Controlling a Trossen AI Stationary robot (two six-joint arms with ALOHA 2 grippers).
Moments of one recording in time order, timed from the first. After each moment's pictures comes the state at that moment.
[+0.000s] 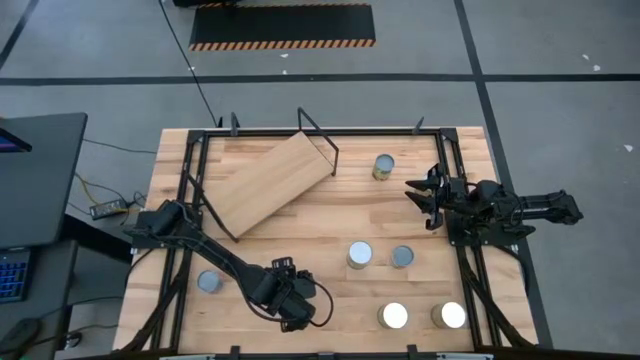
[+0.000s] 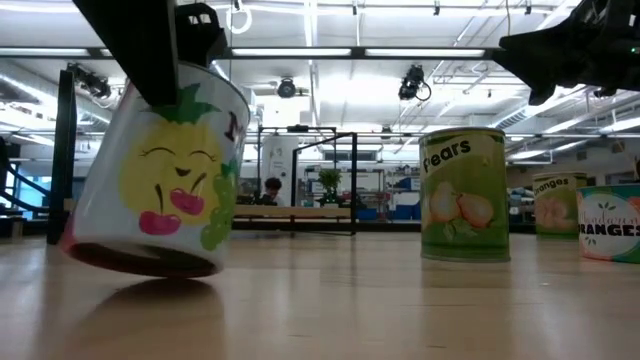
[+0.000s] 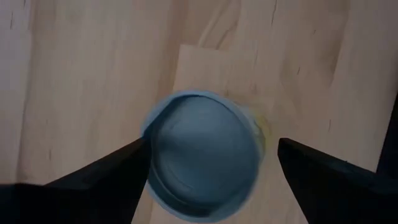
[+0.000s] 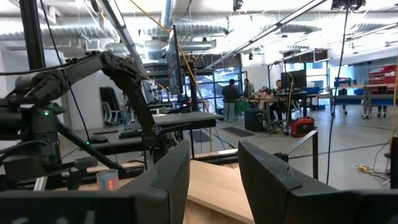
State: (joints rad) left arm -0.58 2.00 1.63 -0.95 -0.24 -0.75; right arm 0.02 0.06 0.01 0.34 0.21 0.00
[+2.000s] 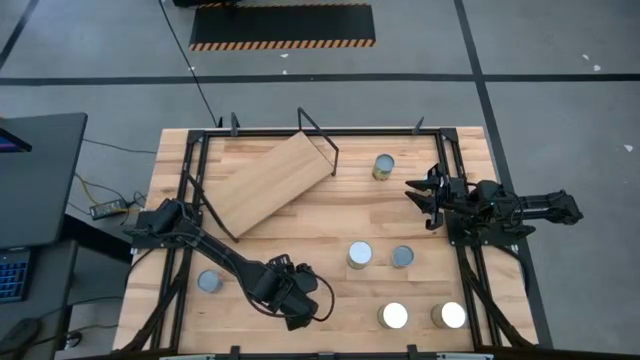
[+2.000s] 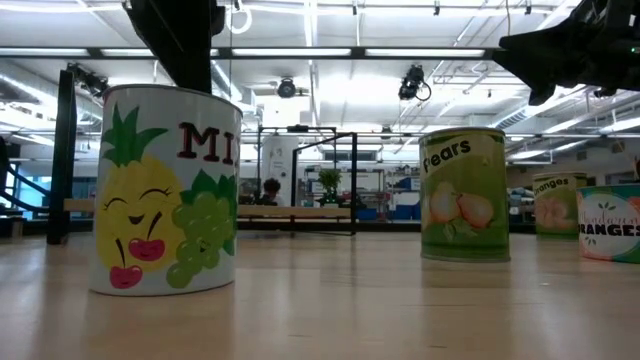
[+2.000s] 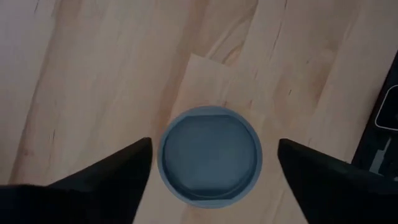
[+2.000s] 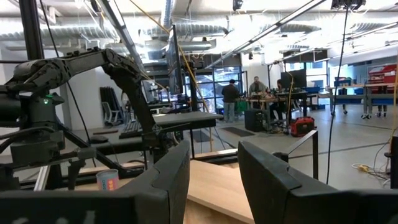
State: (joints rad) left arm -0.57 2.00 1.71 -1.03 -0.22 -0.88; right arm 0.02 0.06 0.01 0.34 0.21 0.00
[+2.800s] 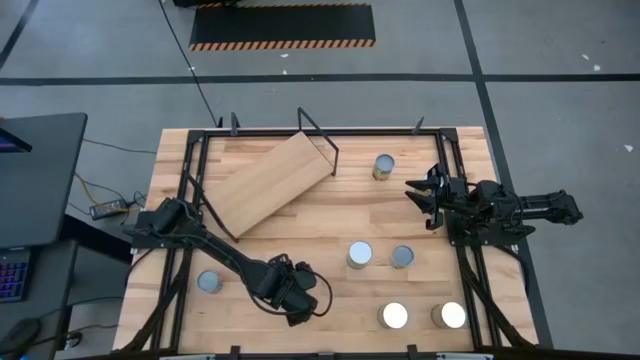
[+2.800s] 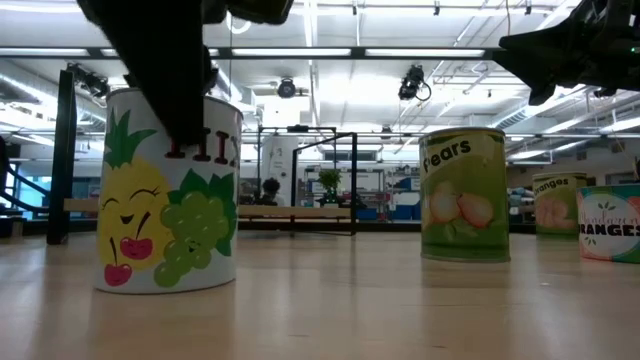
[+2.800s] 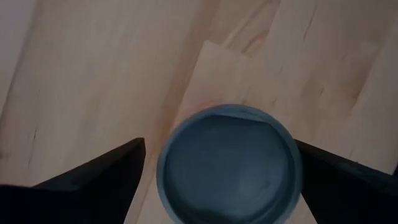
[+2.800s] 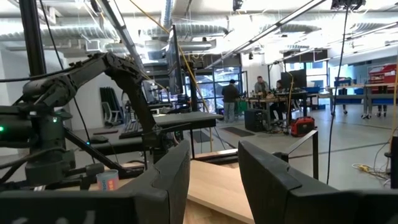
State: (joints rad) left arm -0.55 2.00 1.56 -0.90 -0.21 -0.89; right arm 0.02 0.06 0.01 0.34 0.21 0.00
